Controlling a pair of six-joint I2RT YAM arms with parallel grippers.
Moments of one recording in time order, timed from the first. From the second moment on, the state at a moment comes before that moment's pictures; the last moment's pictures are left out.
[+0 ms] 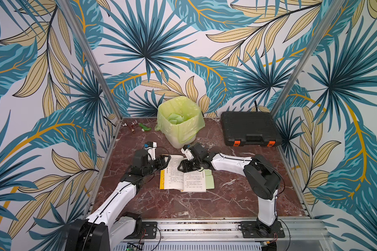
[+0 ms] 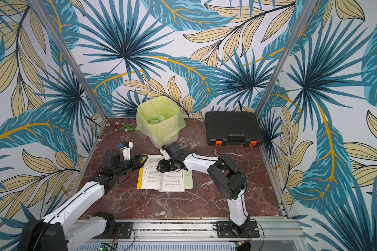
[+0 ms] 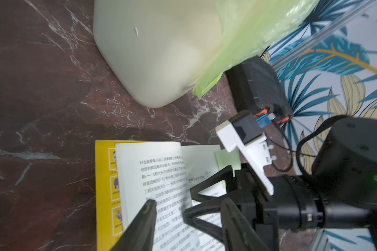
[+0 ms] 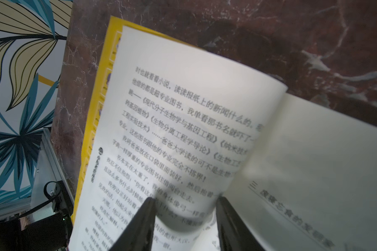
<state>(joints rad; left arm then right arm) -0.18 1.04 0.54 0.00 0.43 -0.56 0.77 1.99 1.29 -0.19 -0.35 0.53</state>
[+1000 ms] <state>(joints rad) -0.31 1.38 0.53 0.10 0.52 -0.54 0.73 1.91 1.27 -0.24 -0.31 0.52</state>
